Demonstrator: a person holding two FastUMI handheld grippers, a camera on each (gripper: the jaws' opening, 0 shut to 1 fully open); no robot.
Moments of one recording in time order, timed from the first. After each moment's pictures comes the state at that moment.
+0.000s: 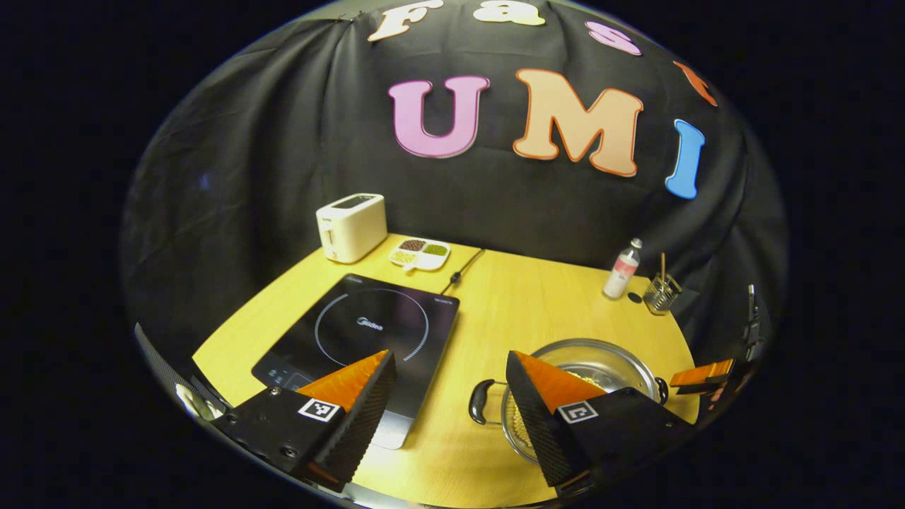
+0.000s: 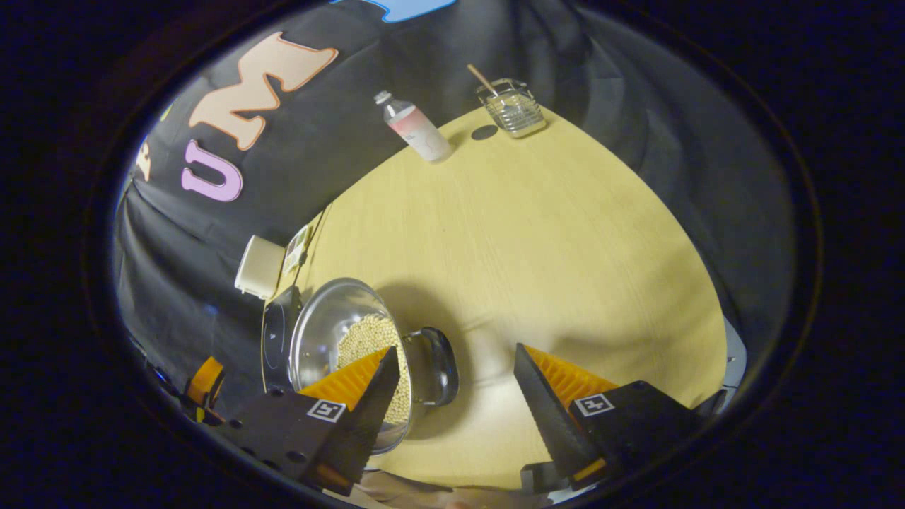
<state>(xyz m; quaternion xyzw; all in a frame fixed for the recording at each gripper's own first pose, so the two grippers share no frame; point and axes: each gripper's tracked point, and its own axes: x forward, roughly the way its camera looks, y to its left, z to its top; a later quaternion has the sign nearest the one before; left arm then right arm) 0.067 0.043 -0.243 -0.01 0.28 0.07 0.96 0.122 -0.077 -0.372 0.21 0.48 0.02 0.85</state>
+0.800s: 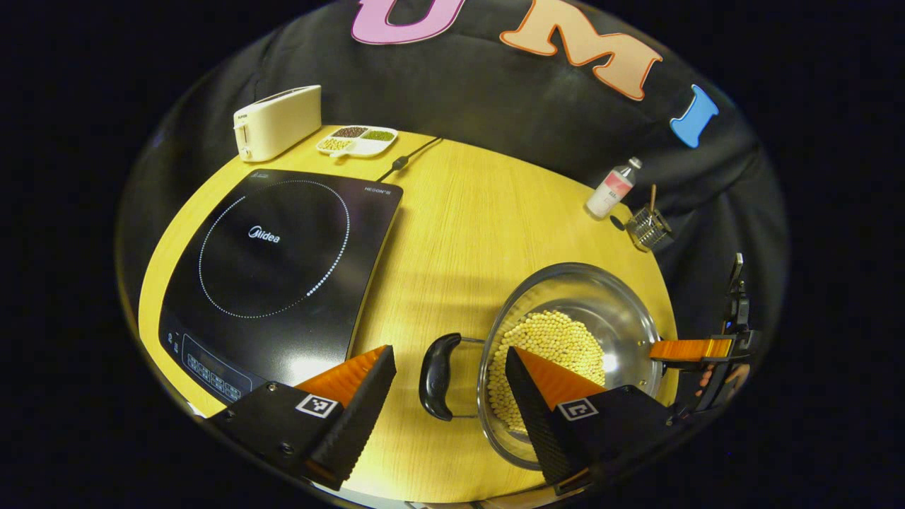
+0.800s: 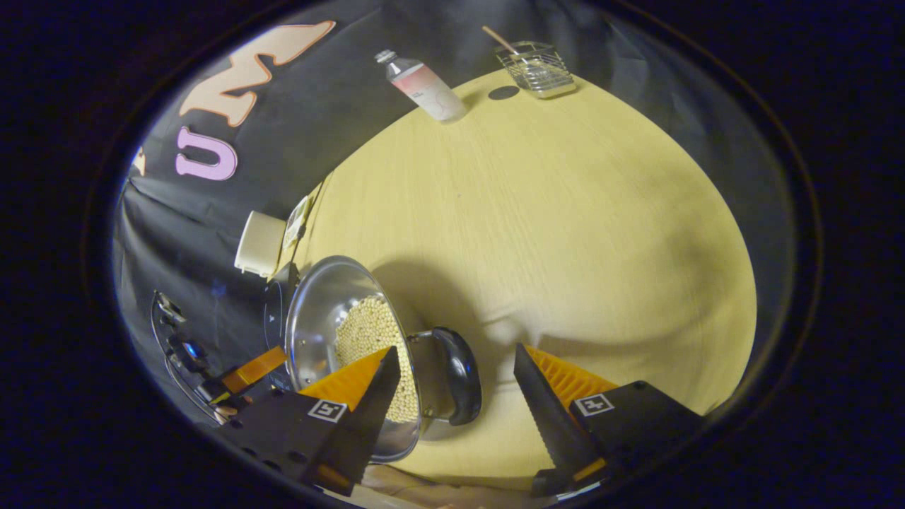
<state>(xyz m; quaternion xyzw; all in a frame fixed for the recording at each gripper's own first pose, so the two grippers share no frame) 0.086 0.019 -0.369 -0.08 0.47 -0.01 0.88 0.129 -0.049 -0.405 0.20 0.54 0.05 0.82</state>
